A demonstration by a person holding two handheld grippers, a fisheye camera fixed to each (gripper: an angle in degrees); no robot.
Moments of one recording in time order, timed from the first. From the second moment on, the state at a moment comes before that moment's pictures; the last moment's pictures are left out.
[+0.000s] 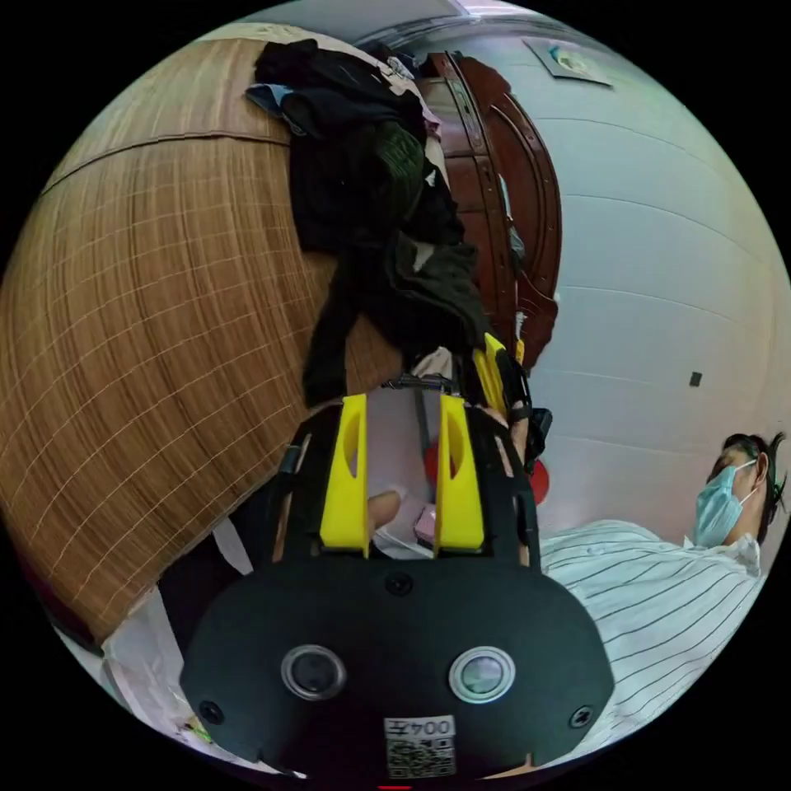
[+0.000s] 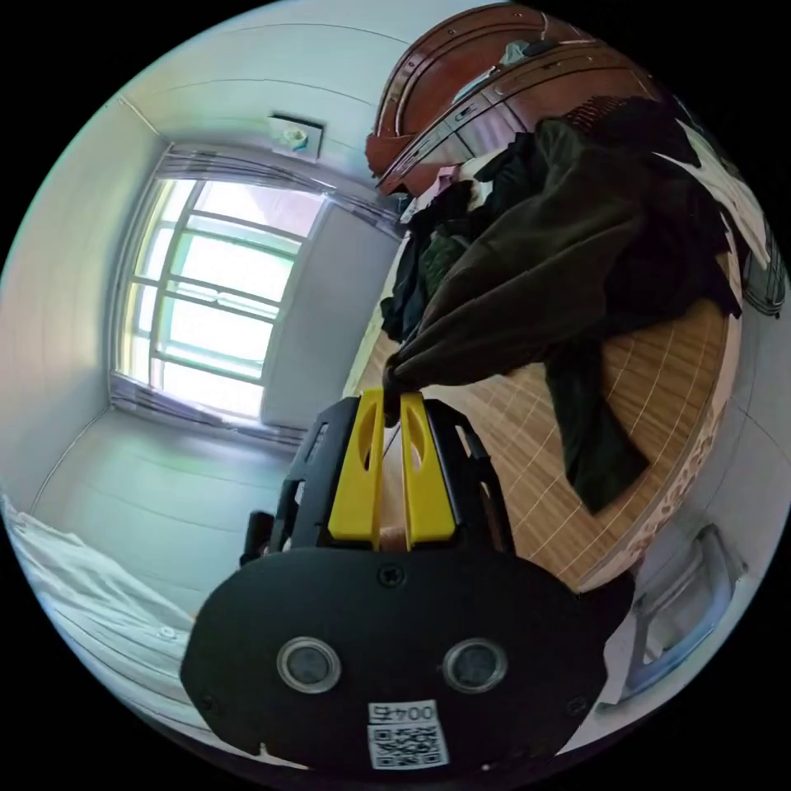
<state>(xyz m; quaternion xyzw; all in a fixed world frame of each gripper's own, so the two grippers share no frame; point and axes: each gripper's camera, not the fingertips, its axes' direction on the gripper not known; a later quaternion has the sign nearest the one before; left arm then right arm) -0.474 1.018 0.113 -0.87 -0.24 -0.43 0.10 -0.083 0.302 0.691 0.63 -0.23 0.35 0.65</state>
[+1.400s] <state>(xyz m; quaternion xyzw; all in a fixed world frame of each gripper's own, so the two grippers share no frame) -0.624 0.648 0.054 -0.89 -0.02 -0.32 0.31 -0.389 0.371 0.881 0.62 -0.34 0.27 0.66</state>
